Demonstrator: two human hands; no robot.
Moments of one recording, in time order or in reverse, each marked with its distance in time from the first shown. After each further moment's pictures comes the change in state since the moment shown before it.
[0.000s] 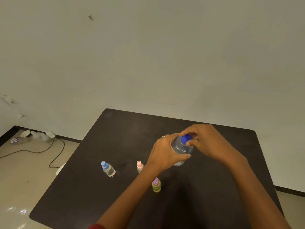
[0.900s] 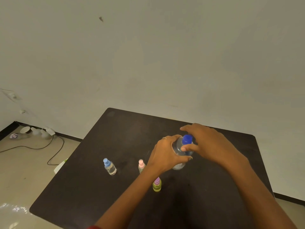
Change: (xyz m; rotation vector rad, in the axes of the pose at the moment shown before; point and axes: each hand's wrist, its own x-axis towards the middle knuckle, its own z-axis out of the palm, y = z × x) left_hand -0.014 0.008 -0.009 0.018 -0.003 -0.051; right_hand -0.009 -0.027 -0.003 -0.342 -0.093 0.027
